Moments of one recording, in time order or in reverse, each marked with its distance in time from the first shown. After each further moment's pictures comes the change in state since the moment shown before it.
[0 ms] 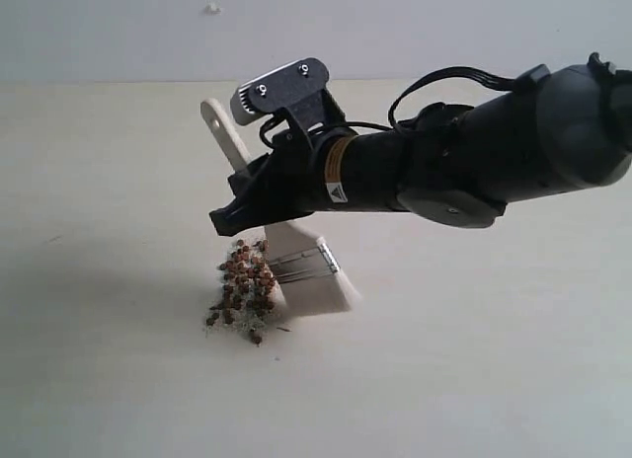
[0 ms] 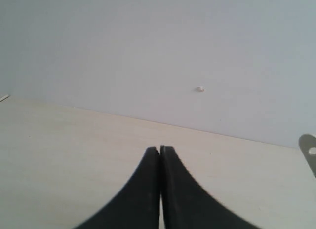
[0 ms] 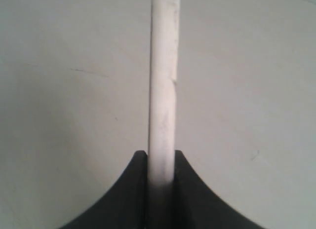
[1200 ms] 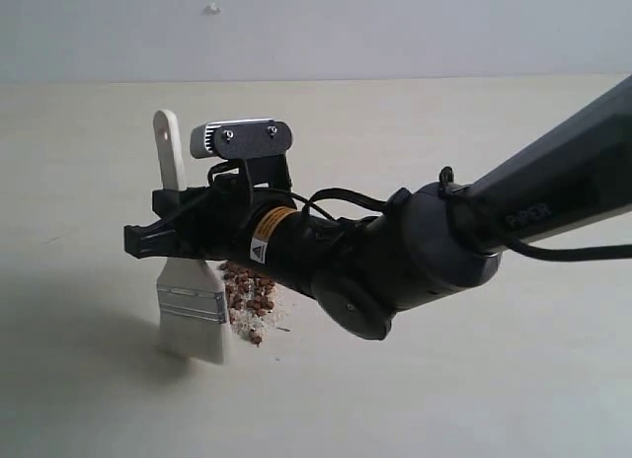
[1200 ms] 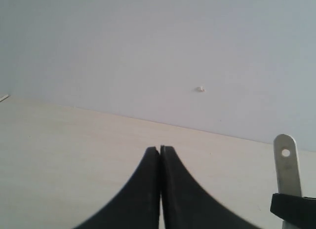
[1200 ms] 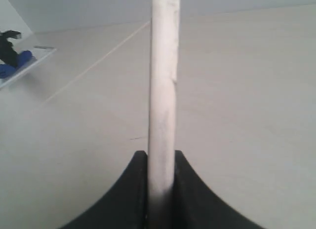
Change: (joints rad) left arm 0.000 0.000 0.000 0.000 0.000 0.000; right arm 0.191 0.209 0.000 0.604 -0.447 -0.159
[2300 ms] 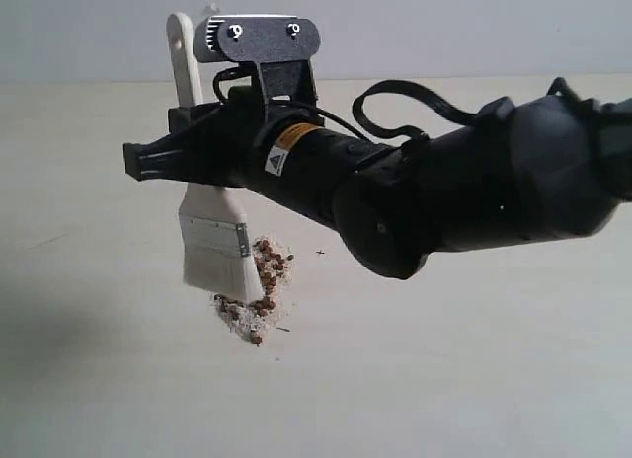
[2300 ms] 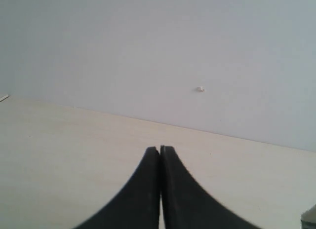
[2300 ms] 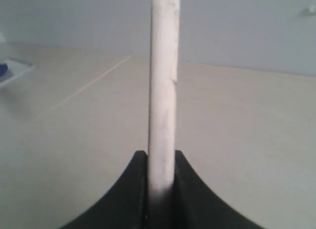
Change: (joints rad) left arm 0.000 0.000 0.000 0.000 0.000 0.000; right arm 0.000 -0.258 0.000 0.190 0.247 -0.294
